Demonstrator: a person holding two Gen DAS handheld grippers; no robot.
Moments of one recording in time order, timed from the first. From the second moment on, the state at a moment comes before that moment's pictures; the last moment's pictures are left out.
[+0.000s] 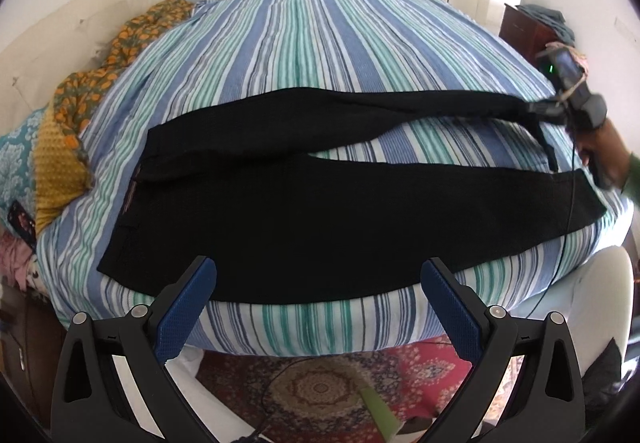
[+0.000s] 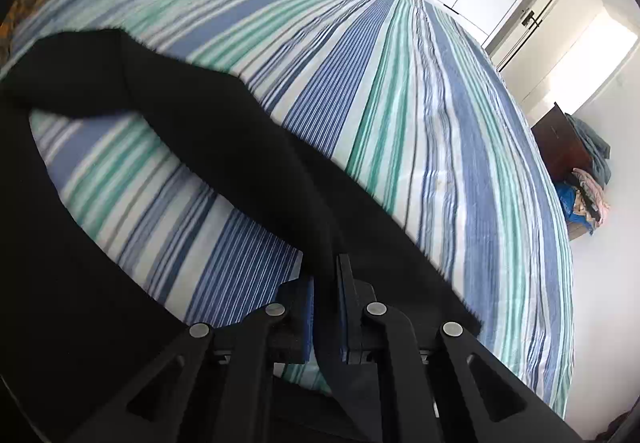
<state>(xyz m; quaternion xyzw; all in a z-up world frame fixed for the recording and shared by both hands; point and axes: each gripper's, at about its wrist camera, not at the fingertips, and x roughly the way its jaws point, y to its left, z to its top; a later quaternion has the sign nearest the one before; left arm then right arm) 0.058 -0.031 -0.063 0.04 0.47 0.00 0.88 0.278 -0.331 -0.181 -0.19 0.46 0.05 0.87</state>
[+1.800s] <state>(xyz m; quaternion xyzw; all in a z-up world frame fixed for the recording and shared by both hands) 0.249 0.088 -0.172 -0.05 0.48 0.10 0.87 0.263 -0.320 -0.140 0.08 0.42 0.13 0.89</state>
